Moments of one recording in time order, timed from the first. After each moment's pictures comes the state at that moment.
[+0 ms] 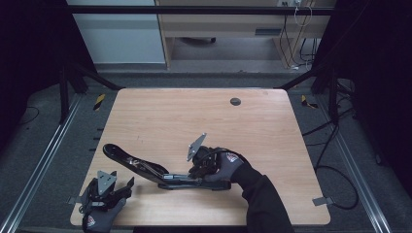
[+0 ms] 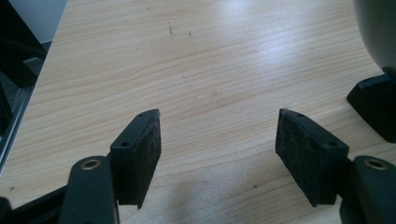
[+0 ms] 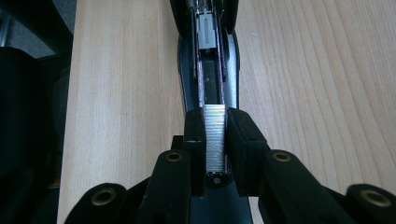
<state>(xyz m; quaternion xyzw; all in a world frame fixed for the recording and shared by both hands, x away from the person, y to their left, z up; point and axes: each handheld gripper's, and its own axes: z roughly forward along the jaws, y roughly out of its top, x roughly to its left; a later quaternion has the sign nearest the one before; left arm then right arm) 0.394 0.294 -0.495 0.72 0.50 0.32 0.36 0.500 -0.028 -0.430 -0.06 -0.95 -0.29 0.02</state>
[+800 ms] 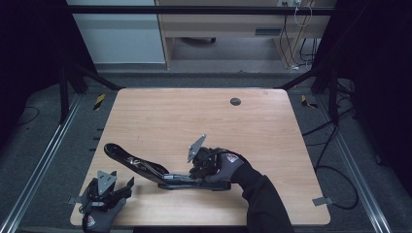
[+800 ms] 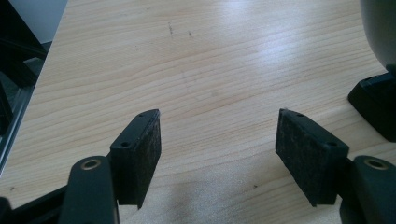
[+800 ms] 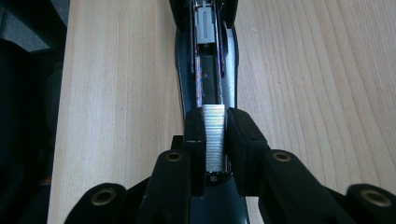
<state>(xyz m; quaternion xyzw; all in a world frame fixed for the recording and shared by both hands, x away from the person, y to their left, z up) 0.394 0.294 -0.495 0.72 0.50 0.32 0.36 0.500 -0.029 -0.433 -0.05 -0.96 -0.29 0.01</state>
